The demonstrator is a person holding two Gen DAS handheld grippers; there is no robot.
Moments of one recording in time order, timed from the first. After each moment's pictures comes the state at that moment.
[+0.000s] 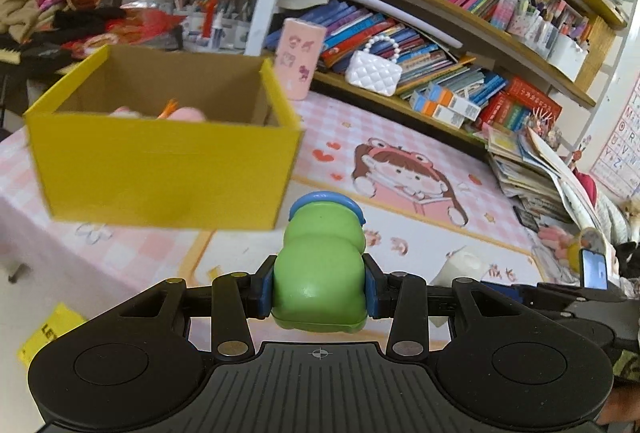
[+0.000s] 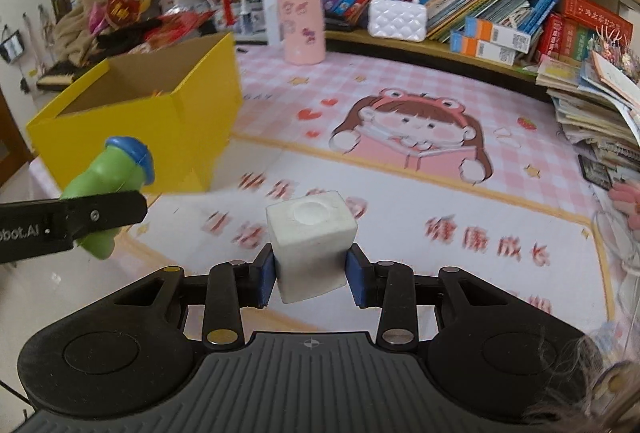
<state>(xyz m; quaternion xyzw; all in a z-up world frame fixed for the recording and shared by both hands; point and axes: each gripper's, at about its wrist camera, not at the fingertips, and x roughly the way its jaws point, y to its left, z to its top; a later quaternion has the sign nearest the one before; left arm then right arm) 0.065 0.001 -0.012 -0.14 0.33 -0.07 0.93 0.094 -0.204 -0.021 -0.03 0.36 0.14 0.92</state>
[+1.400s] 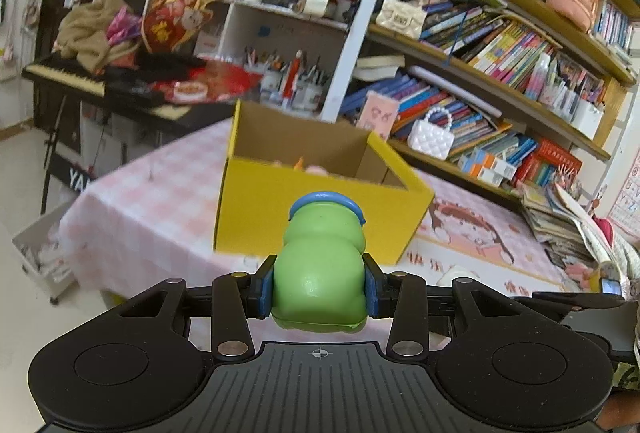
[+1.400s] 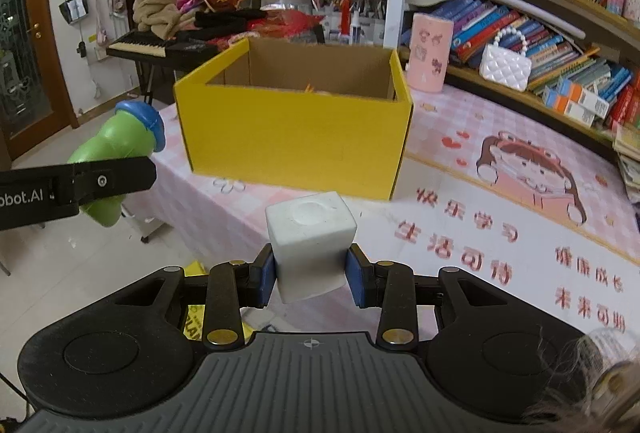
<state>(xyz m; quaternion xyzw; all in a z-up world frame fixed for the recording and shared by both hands) -0.005 0.141 0.006 -0.14 0.24 -0.03 0.96 0.030 -0.052 -0.006 -0.08 0.32 0.21 0.92</state>
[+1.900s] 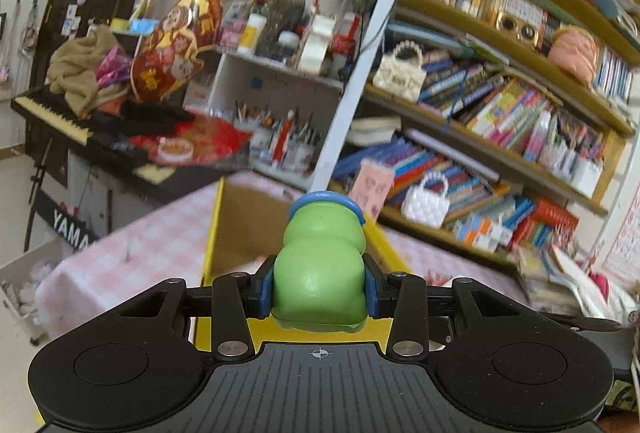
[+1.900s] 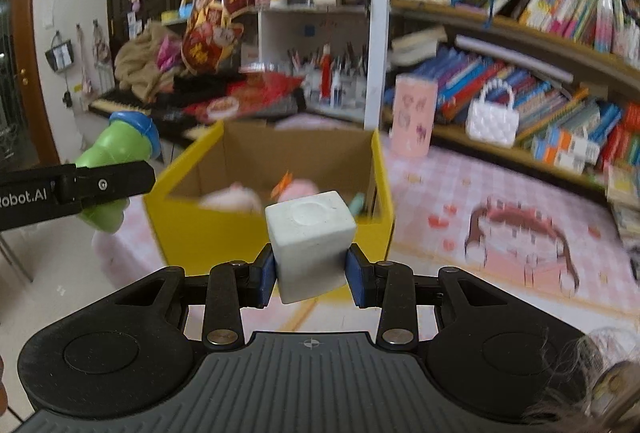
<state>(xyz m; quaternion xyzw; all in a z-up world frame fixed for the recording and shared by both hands) 0.054 0.153 0.049 -0.16 0.16 -0.03 0.97 0.086 -0.041 0.042 -0.06 0.25 0.19 0.95</state>
